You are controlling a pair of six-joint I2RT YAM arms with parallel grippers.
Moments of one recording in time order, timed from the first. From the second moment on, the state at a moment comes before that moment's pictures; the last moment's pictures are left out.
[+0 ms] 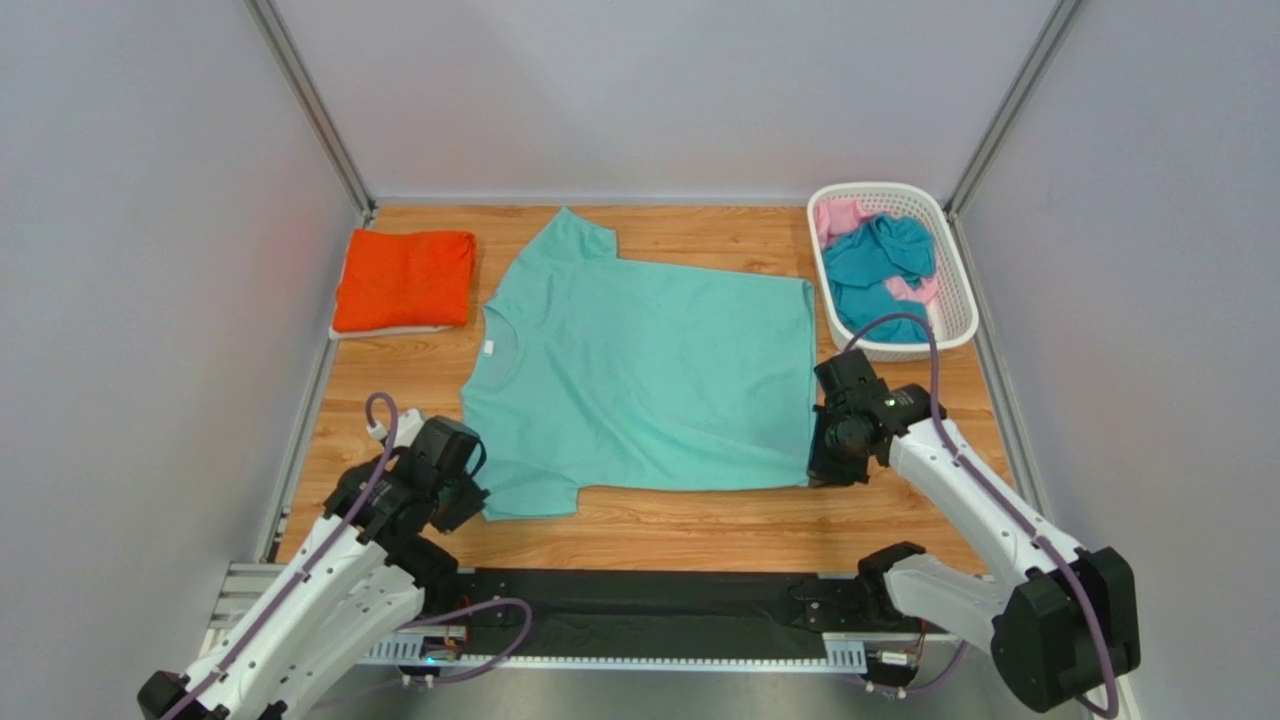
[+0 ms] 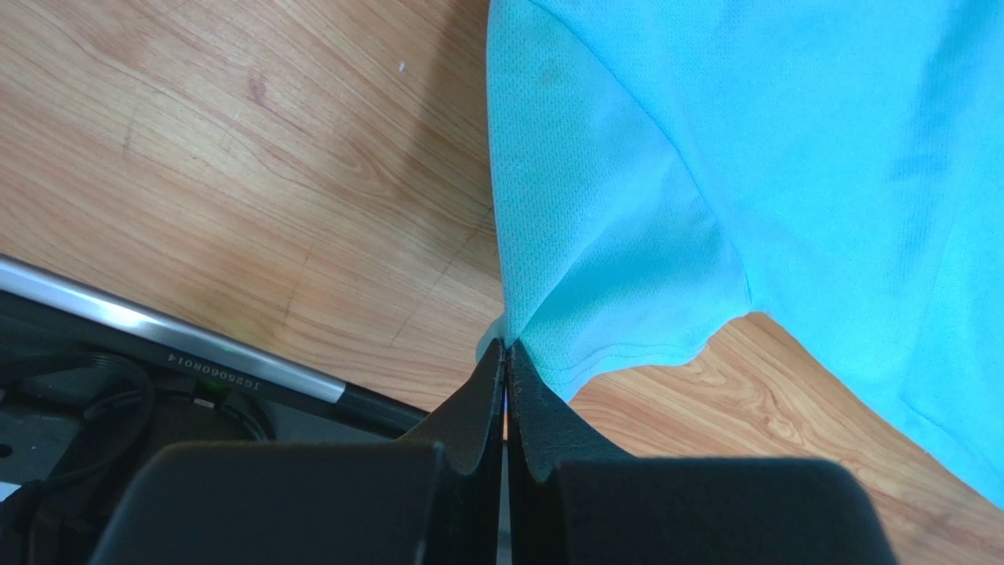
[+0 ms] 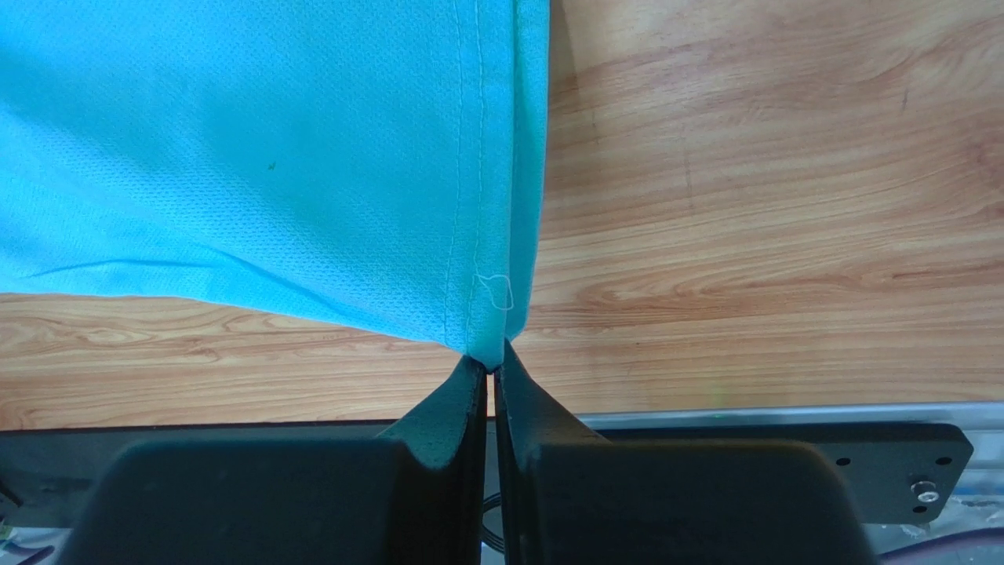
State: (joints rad) left arm -0.53 0.58 0.56 -1.13 -0.26 -1.15; right arm 0.37 1.05 0.74 -0.96 0.01 0.59
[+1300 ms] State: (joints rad) left arm -0.34 1.23 1.14 -0.73 -0.21 -0.80; right arm 0.20 1.38 1.04 -0.93 -0.05 0.45
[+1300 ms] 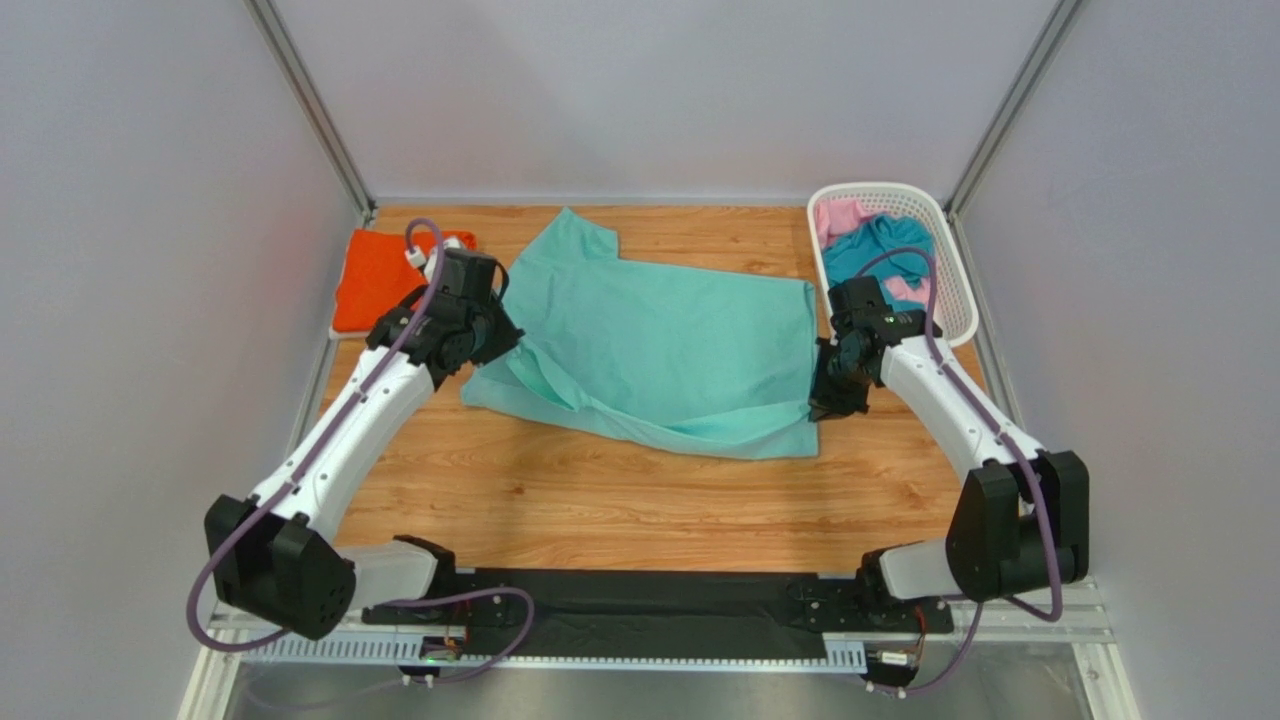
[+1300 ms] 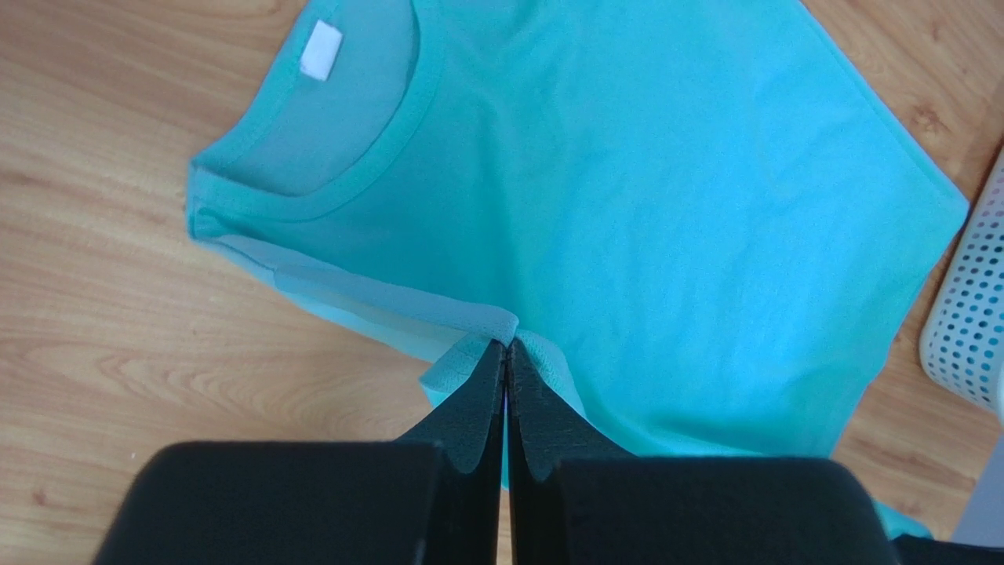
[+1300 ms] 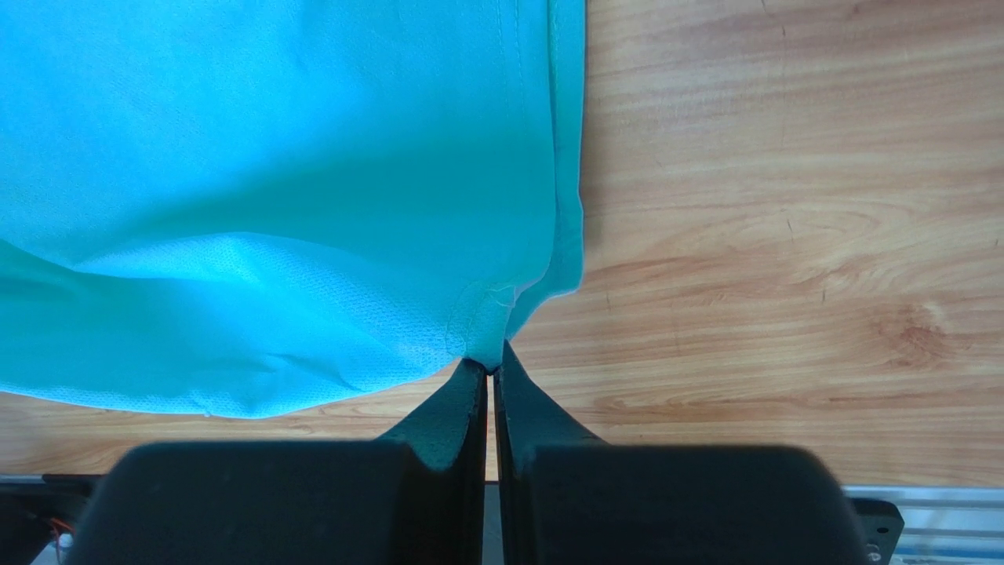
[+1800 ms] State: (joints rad) left arm -0.28 1.60 1.40 -0.66 -0.19 -0.71; right arm 0.13 1.63 1.22 -0.85 -0.11 0.41
